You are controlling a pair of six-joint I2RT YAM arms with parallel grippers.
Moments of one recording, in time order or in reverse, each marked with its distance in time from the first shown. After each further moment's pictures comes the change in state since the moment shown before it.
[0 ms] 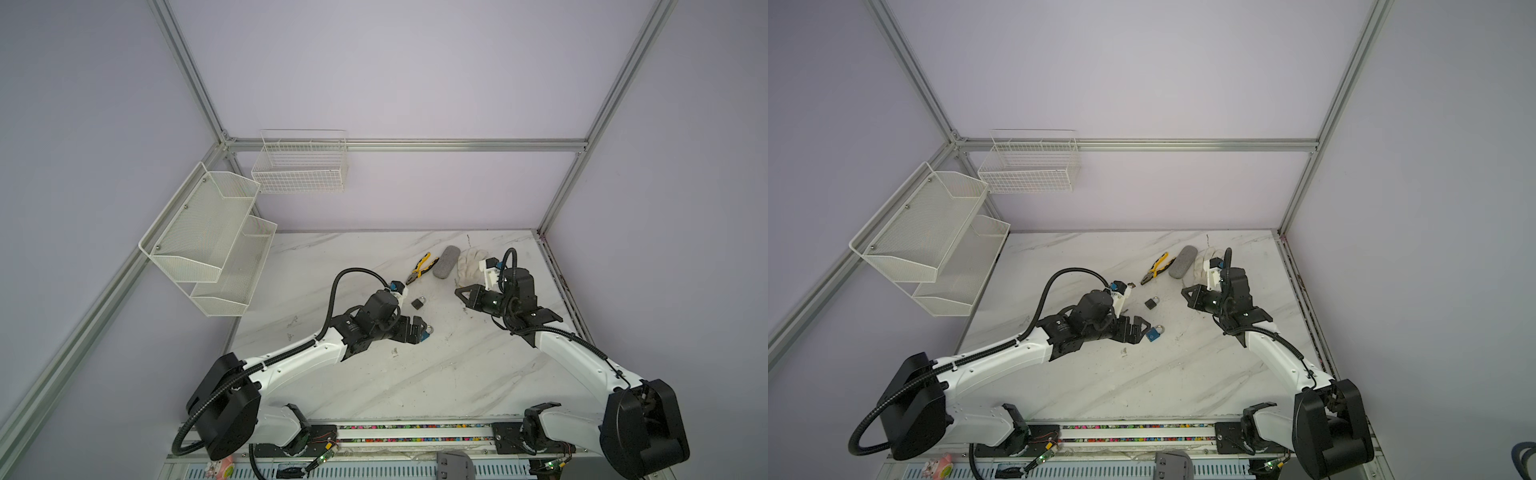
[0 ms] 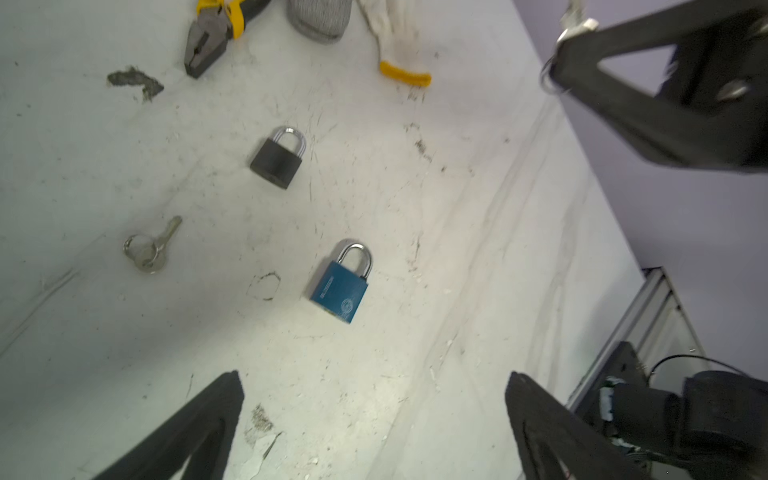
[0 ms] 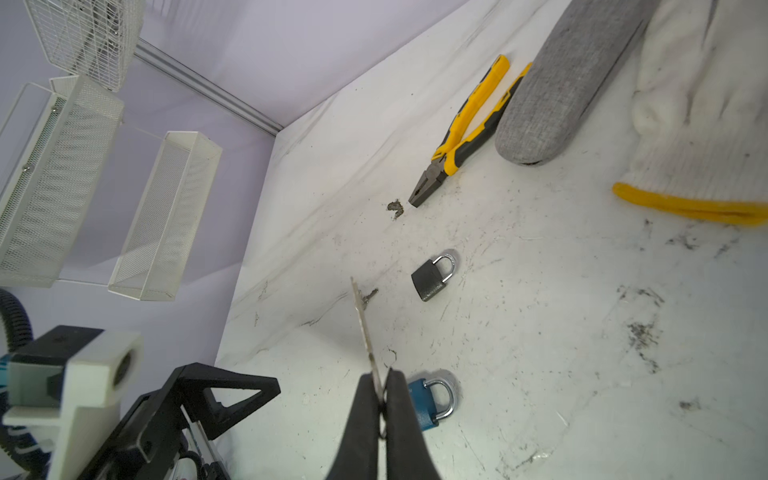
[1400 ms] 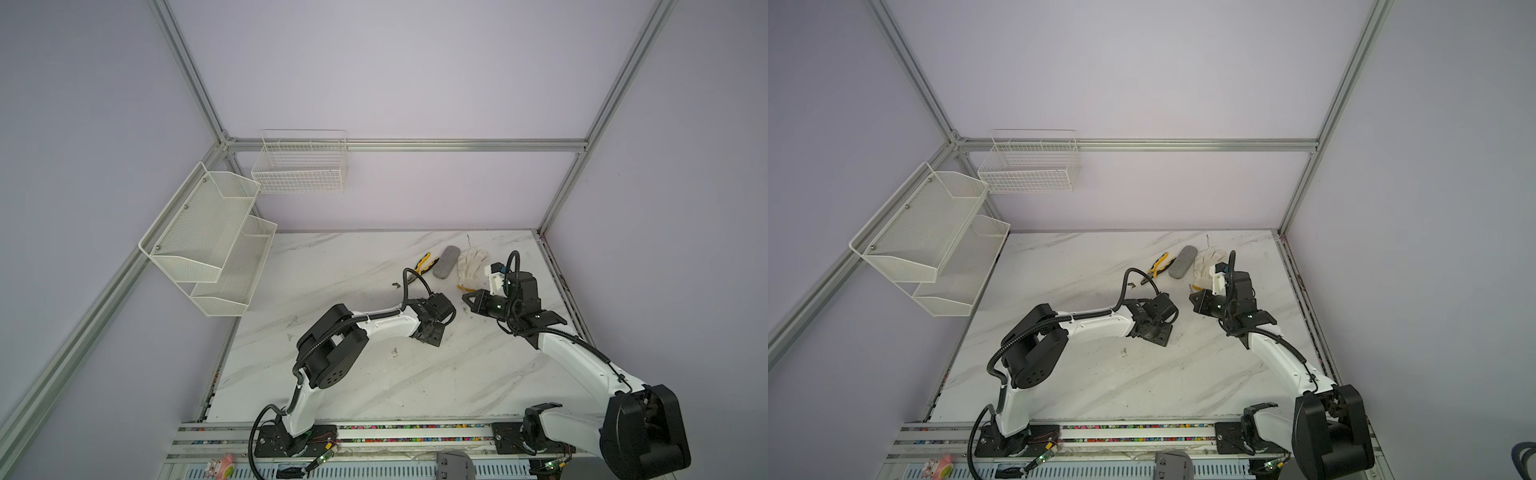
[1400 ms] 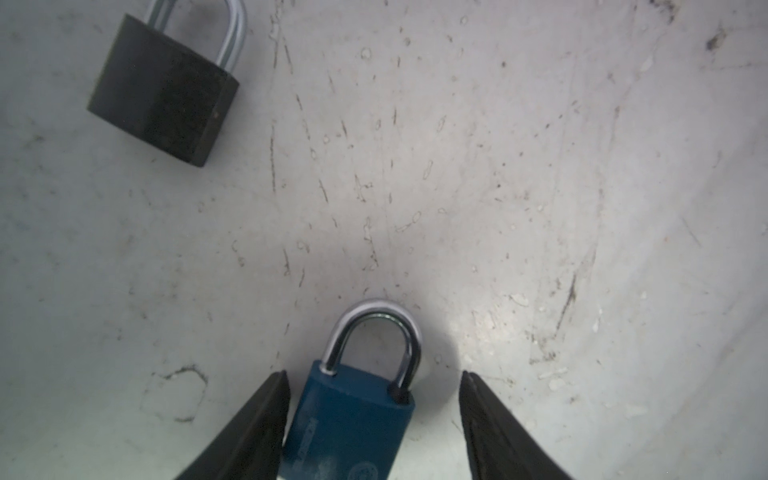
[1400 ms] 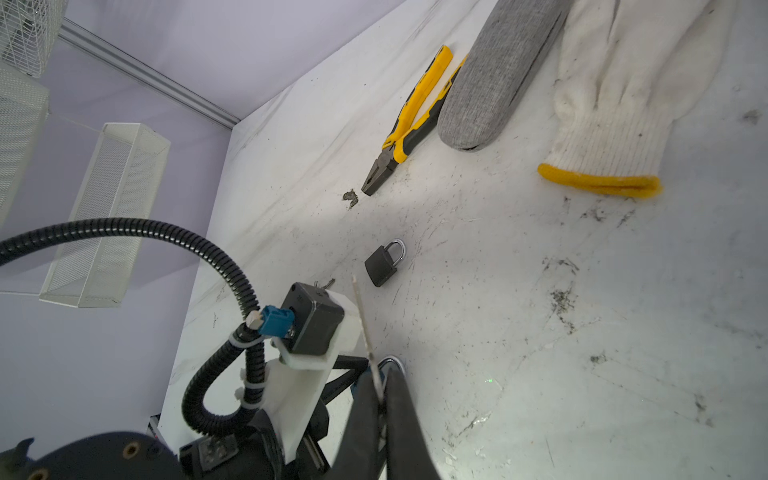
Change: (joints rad) left arm -0.127 0.638 0.524 -0.310 -0.207 -0.058; right arm -0.039 -0.021 -0.021 -0.068 0.038 -0.068
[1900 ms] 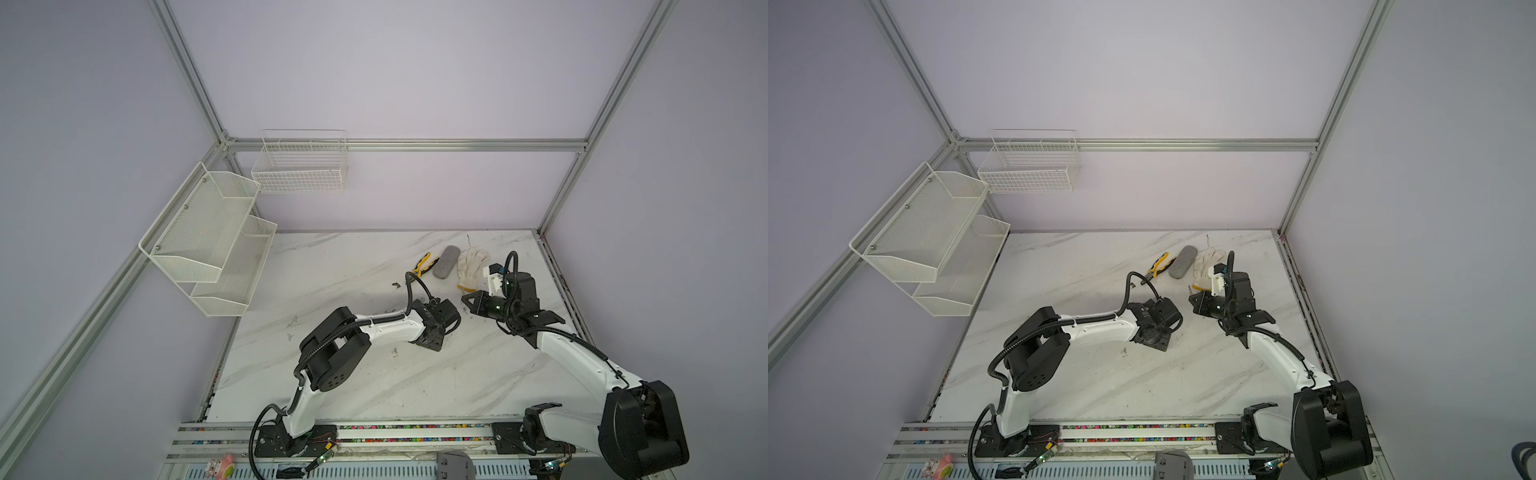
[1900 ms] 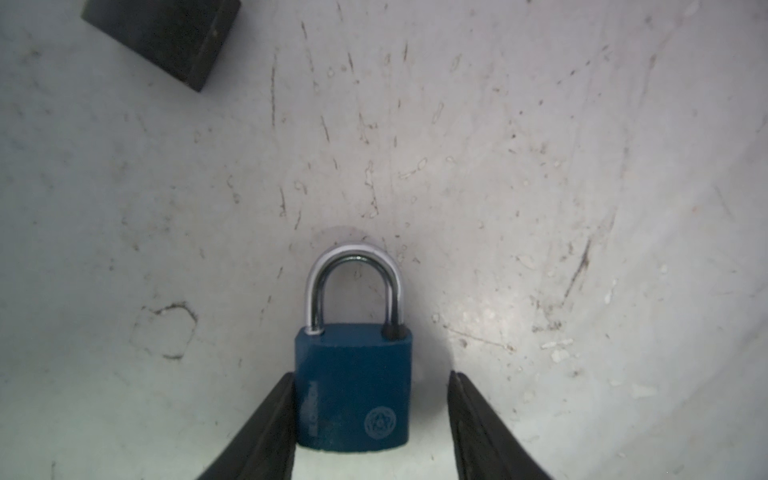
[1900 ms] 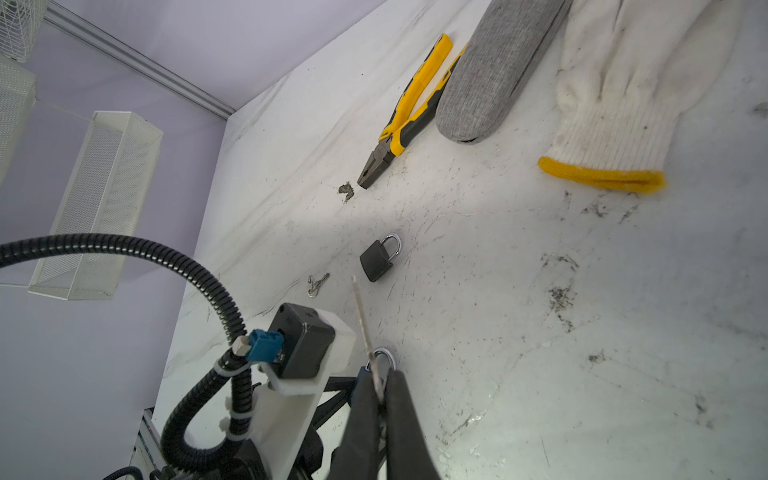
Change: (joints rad) left arm -0.044 0.014 0.028 -0.085 -0.050 -0.089; right arm 0.000 0.019 -0.005 0.004 -0.005 -0.020
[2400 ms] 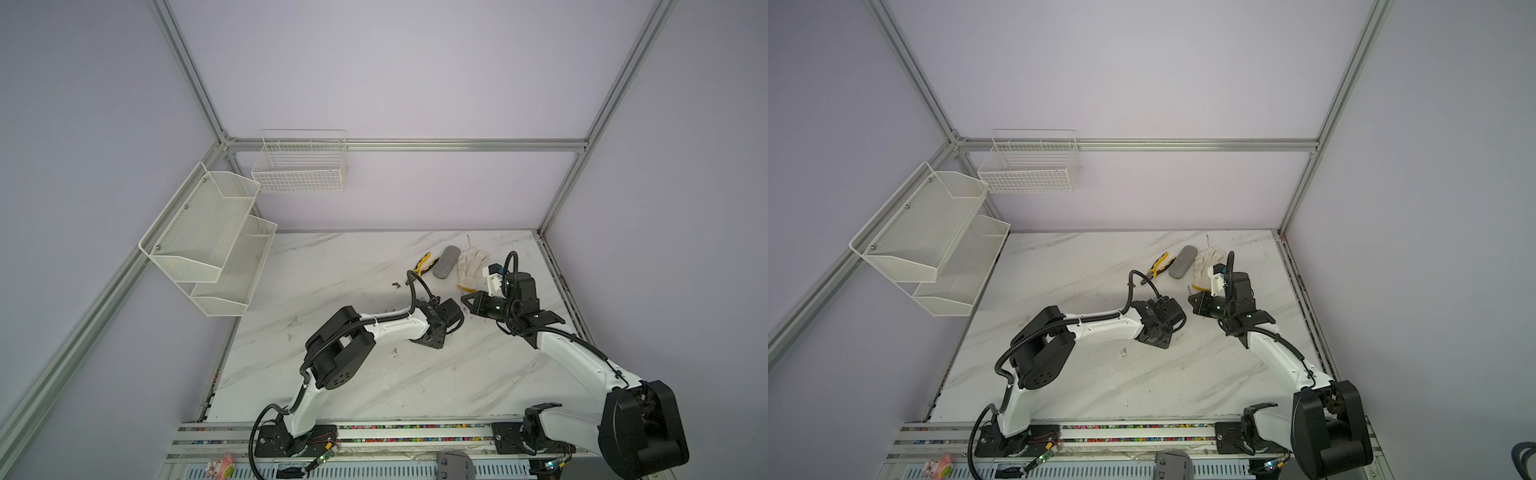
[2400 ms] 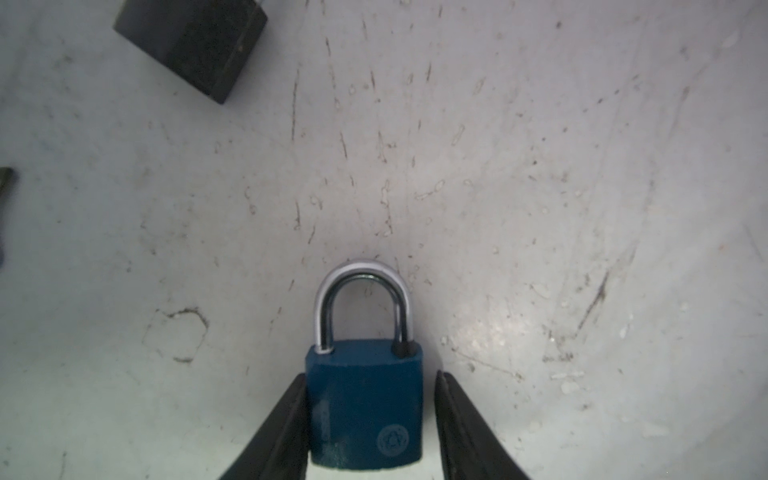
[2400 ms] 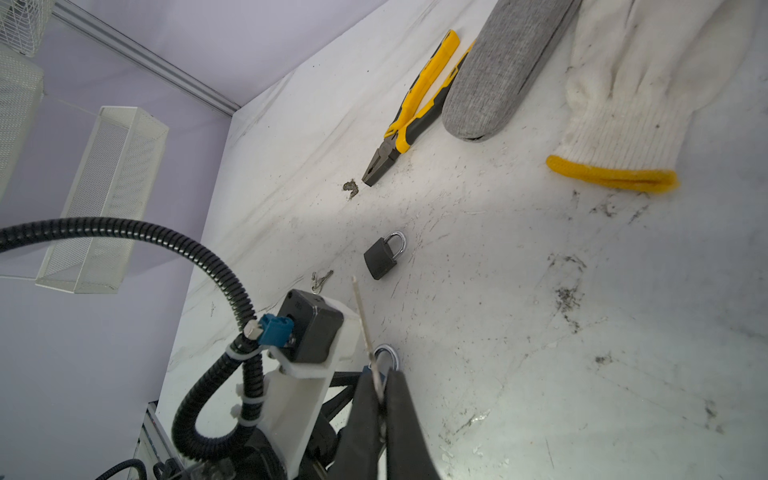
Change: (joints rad) left arm -0.001 0.037 0.053 -0.043 -0.037 -0.041; right arm -0.001 0.000 -0.006 0.004 -0.021 -0.006
